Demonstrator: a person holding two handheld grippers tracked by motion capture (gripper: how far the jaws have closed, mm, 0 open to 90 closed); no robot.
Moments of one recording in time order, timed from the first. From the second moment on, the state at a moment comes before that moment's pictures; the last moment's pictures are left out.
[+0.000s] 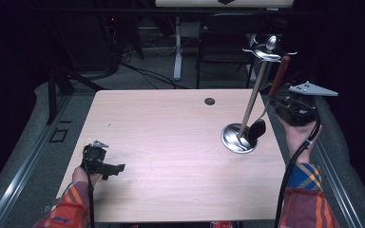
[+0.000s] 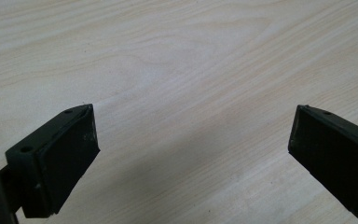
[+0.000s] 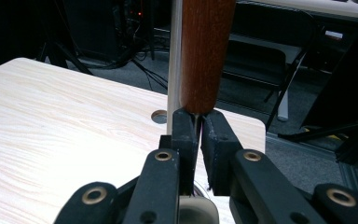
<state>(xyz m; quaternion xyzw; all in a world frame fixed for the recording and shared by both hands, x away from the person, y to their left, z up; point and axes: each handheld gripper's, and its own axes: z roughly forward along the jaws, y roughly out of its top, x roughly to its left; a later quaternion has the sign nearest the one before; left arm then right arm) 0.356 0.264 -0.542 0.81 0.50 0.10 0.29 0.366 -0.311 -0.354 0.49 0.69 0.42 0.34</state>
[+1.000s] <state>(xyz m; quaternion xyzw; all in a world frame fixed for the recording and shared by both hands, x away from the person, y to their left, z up) 0.359 0.255 -0.541 0.82 0.49 0.09 0.29 0.364 -0.304 -0.354 0.48 0.70 0.41 0.34</state>
